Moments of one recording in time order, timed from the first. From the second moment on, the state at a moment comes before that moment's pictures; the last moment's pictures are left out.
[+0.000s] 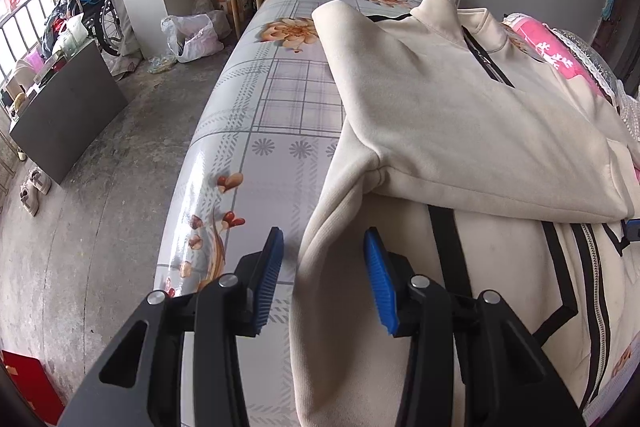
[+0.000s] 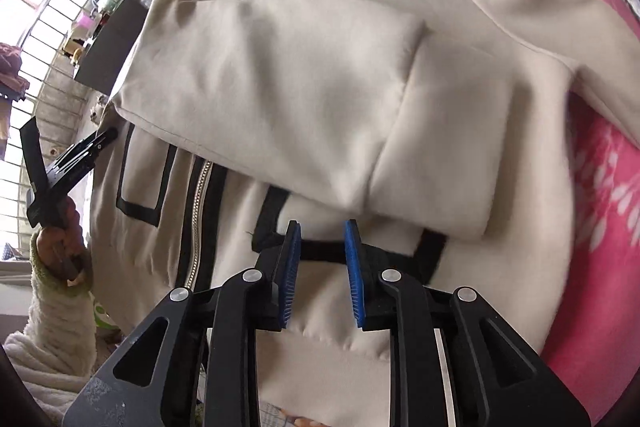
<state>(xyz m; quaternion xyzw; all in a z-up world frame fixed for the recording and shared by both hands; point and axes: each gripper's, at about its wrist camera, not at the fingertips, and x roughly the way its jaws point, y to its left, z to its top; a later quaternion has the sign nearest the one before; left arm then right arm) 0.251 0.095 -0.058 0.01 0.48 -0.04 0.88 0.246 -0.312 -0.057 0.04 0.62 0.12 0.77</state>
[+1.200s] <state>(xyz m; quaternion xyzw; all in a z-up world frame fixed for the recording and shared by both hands) 0.236 0.103 -0.054 -0.01 0.46 -0.06 0.88 0.353 -0.283 0.069 0.16 0.50 0.20 0.83</state>
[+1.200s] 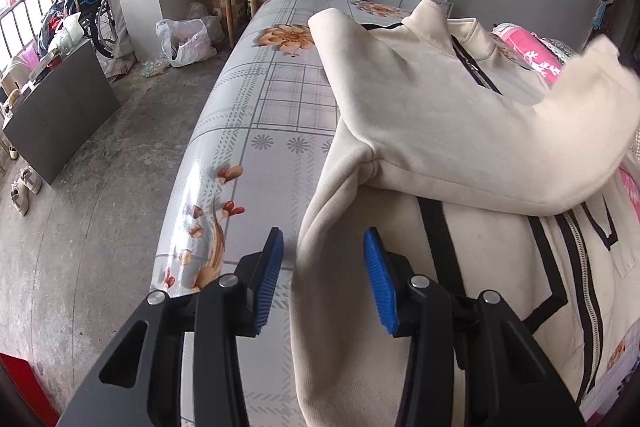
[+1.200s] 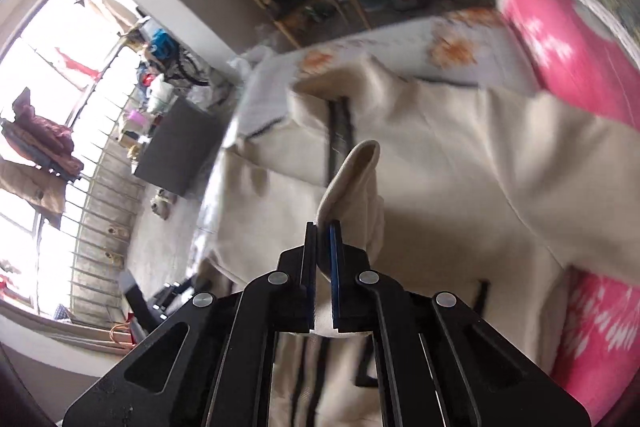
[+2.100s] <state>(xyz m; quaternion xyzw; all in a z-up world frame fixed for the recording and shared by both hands) 0.254 0.109 -0.060 0.01 0.45 0.04 0.89 0.423 -0.323 0.012 0.19 0.49 0.14 0.84</state>
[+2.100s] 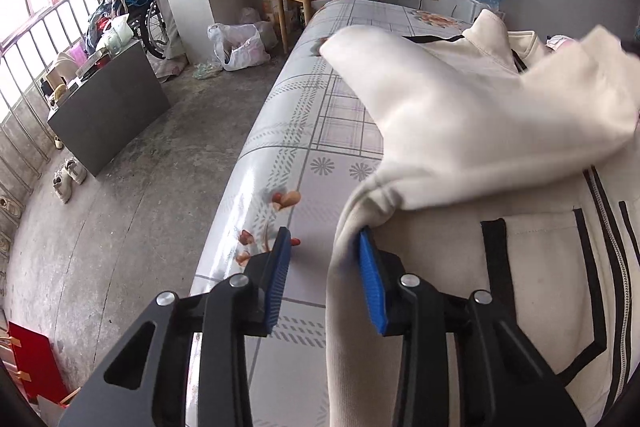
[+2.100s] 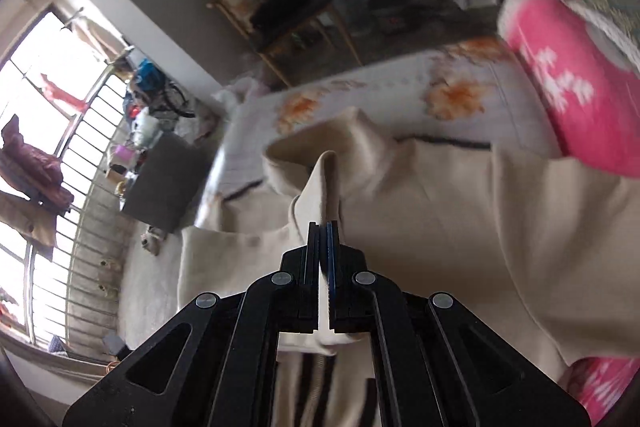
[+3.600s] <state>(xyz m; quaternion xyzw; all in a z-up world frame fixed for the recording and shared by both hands) 0.346 0.052 -0.024 -0.02 0.49 -0.11 0.87 0.396 -0.322 -0.043 -0.01 0.48 0.10 0.87</state>
